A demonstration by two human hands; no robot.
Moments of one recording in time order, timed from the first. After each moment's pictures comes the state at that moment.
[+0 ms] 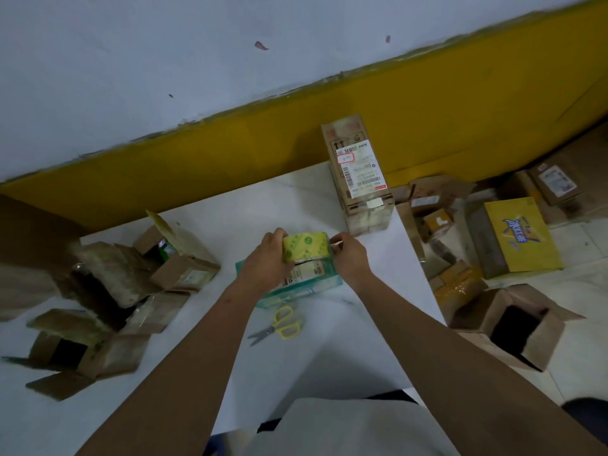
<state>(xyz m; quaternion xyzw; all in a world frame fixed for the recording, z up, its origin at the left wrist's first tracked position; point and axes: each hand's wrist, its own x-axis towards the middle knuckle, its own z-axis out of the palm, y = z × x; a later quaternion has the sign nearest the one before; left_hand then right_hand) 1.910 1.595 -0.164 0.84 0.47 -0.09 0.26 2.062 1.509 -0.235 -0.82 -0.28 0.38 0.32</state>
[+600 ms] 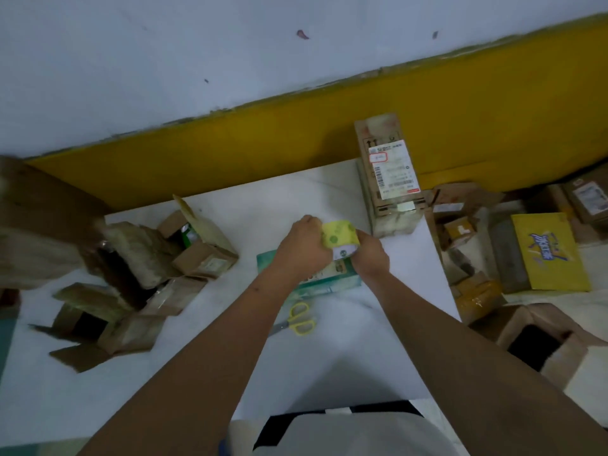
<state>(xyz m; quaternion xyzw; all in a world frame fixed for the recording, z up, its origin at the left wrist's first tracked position) 1.936 1.591 -0.135 0.85 0.44 -0.05 0.27 2.058 1.521 -0.233 -0.82 -0.32 0.39 0.27</state>
